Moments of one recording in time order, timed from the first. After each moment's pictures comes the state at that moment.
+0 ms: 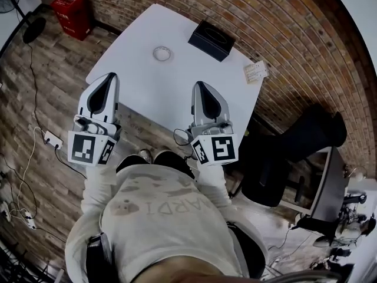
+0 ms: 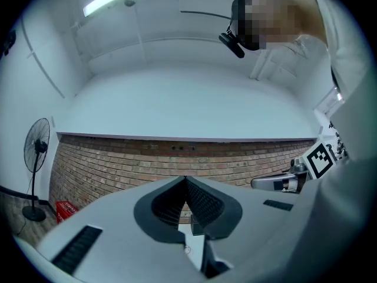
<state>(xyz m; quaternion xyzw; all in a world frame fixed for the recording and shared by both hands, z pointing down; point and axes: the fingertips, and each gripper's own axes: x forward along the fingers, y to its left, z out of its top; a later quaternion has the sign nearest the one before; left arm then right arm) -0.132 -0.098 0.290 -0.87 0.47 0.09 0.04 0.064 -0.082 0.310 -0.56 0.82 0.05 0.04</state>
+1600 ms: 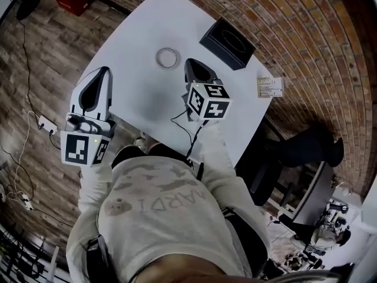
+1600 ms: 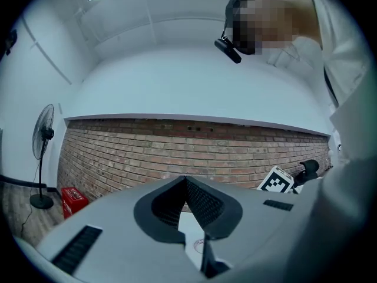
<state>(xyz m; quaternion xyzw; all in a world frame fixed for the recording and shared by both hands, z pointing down) -0.147 -0.271 0.354 -0.86 0.51 0.05 -0.02 0.066 -0.342 0.494 -0.54 0.80 -0.21 -0.14</state>
